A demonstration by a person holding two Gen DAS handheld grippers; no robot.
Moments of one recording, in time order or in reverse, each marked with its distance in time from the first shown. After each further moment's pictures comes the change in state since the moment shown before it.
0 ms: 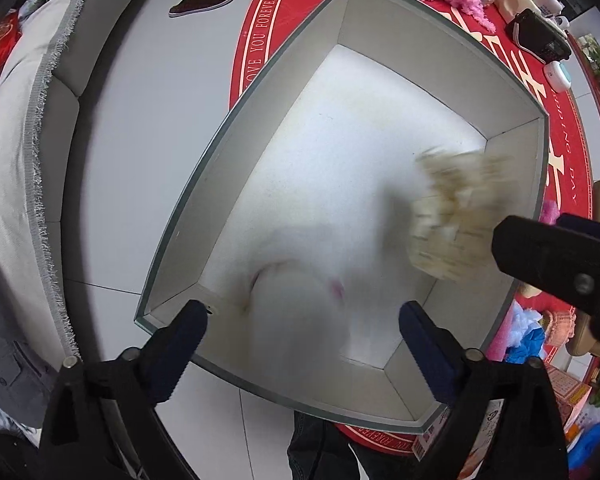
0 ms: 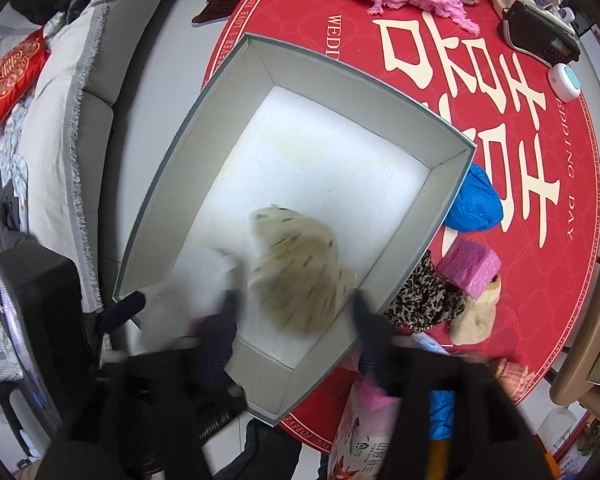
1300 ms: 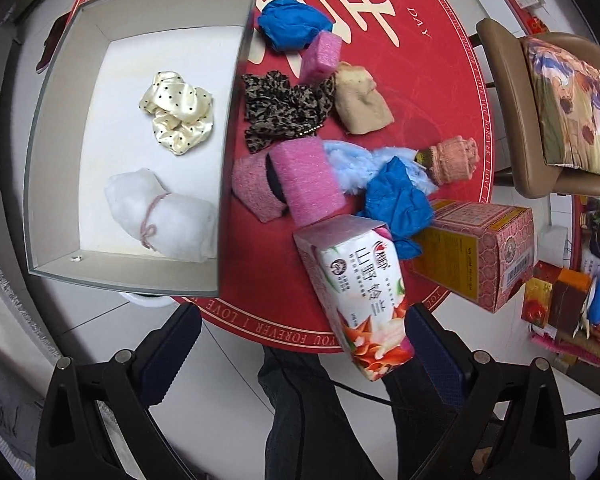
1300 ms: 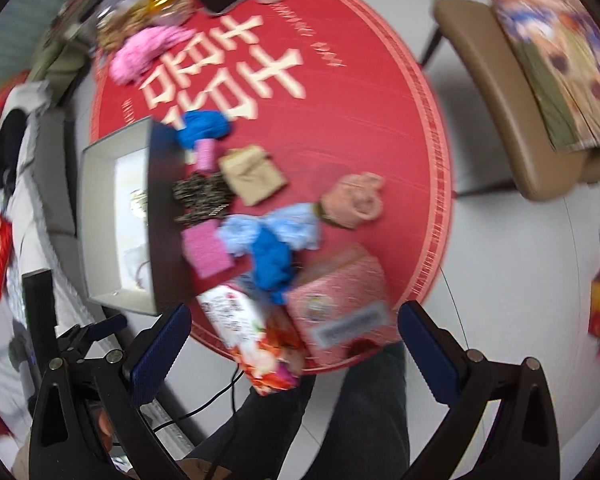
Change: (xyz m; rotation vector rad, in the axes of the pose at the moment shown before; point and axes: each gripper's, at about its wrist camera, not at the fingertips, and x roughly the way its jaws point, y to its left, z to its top) left arm -0.054 -0.141 -0.093 0.444 0.183 -0.132; right arm -0.115 -0.207 -0.224 0.623 -0.101 0.027
